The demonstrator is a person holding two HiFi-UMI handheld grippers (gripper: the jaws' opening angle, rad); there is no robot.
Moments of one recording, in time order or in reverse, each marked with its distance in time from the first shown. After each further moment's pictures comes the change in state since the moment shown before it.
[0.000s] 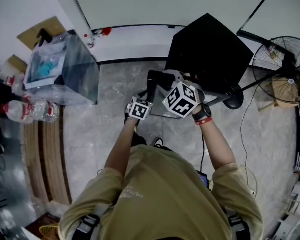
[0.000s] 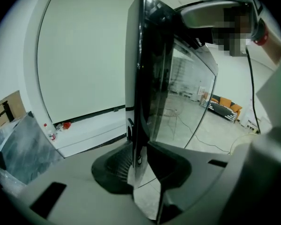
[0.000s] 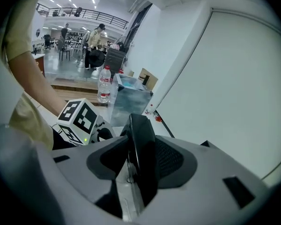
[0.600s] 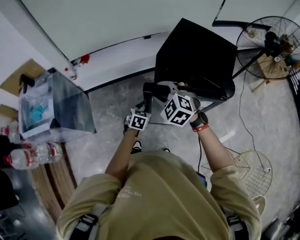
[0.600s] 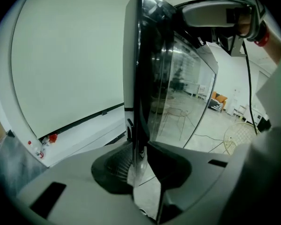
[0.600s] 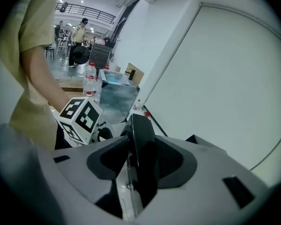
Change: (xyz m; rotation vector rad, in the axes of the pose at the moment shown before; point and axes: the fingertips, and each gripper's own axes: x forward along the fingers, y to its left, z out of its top) left arm 0.053 0.026 0.044 0.138 0.040 -0.149; right arm 0.029 -0.061 -0.016 0.092 0.056 -0.116
